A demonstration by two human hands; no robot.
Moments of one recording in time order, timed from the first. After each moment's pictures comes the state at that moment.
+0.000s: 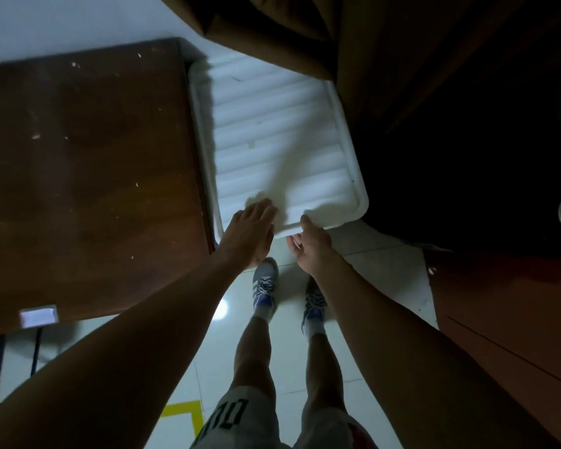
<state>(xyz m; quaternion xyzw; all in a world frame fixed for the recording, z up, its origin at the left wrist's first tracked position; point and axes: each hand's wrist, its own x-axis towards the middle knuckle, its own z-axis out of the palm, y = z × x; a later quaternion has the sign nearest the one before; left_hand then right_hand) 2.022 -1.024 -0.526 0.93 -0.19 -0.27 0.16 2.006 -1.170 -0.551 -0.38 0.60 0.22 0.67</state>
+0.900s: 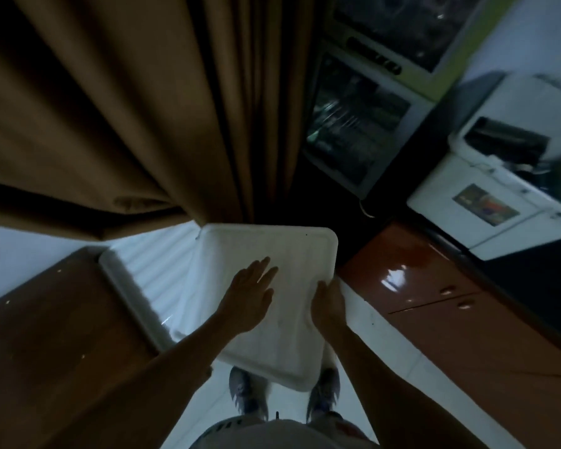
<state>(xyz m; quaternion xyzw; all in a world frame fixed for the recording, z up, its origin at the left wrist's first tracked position) 1.973 -1.162 -0.332 0.84 -0.50 -0.17 0.13 1.843 -1.300 -0.311 -0.68 0.55 -0.06 0.48</state>
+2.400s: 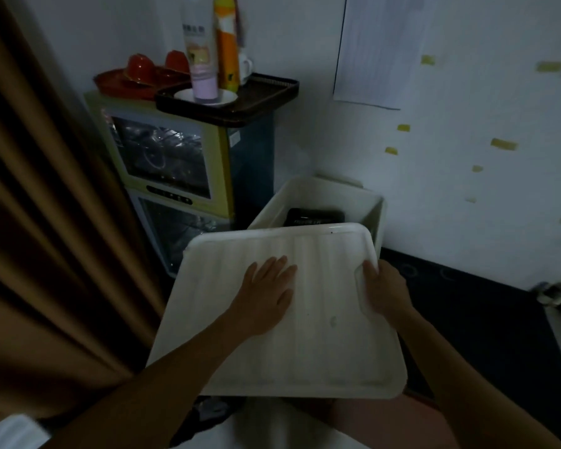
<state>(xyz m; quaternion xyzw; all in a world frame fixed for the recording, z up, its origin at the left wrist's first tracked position) 1.810 -1.614 -0.157 0.73 -0.67 -0.05 0.10 1.589 -1.762 -0.144 -0.71 0.58 -0.26 0.32</state>
